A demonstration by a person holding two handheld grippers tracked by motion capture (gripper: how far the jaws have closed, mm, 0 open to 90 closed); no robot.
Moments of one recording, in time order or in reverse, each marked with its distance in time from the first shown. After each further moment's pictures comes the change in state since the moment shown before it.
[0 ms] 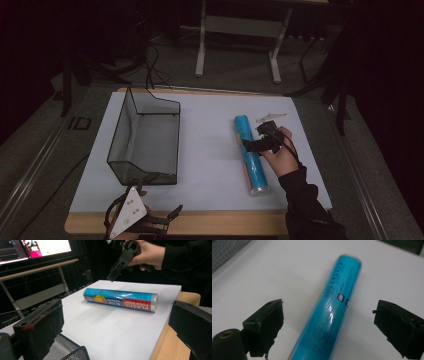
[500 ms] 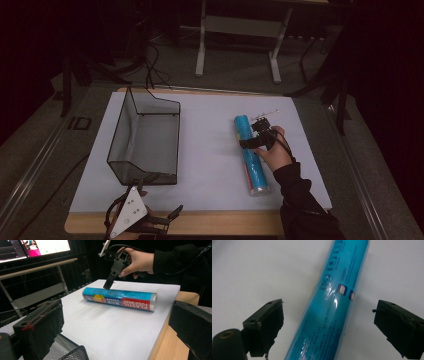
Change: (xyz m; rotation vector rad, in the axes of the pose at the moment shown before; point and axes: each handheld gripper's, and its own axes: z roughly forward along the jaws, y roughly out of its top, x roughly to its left) left arm 0.000 -0.001 0.002 0.008 -0.010 0.000; right arm -0.007 0.004 0.039 0.161 0.000 0.072
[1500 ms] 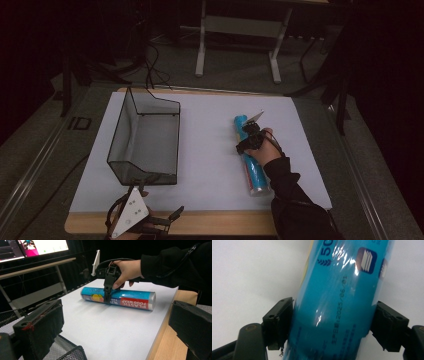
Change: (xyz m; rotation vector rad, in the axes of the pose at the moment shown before) left arm -0.002 0.000 0.001 0.004 -0.006 0.009; right arm 0.004 0.008 0.050 0.312 -0.019 0.096
